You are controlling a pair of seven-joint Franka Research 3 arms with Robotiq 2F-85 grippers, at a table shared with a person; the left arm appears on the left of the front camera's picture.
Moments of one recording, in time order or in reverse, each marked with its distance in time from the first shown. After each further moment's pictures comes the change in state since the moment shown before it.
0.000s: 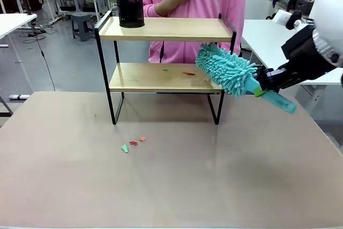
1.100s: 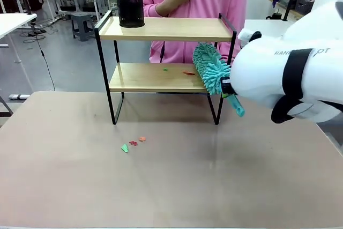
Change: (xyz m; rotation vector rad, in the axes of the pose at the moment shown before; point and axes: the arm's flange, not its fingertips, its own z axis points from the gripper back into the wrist) left arm 0.000 0.000 0.000 0.000 -0.001 -0.001; right arm 0.020 0.046 -0.098 -0.084 -0.160 -0.157
